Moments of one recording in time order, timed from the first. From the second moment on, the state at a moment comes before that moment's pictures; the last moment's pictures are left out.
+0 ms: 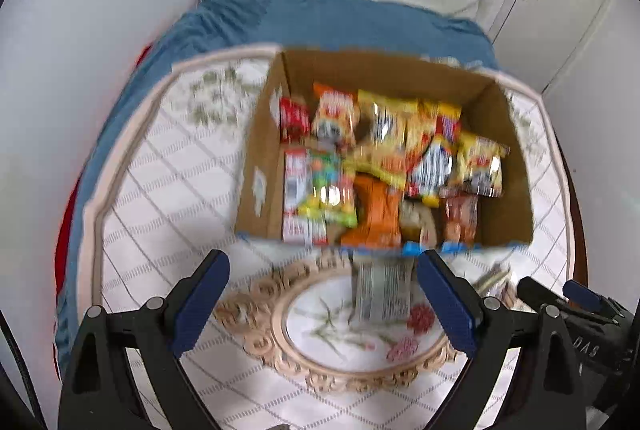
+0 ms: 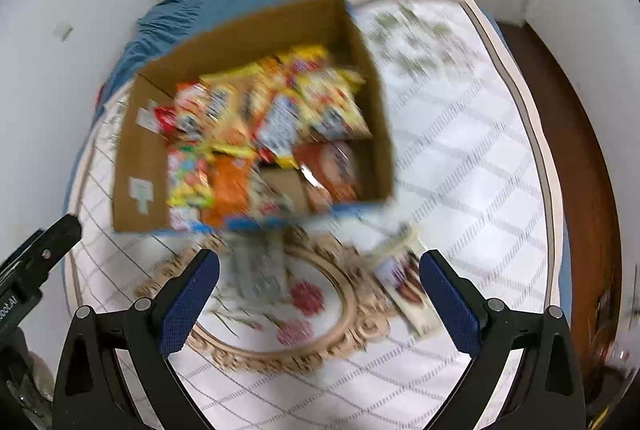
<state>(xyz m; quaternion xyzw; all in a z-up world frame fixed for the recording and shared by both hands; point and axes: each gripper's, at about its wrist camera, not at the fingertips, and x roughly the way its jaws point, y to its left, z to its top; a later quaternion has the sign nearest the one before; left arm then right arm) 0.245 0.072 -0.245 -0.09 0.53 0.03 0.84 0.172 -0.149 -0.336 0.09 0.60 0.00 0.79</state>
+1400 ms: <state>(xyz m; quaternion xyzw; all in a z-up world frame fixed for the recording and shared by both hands) 0.171 -0.009 -0.424 -0.07 0.70 0.00 0.71 0.104 -0.169 -0.497 0.06 0.74 0.04 0.67</state>
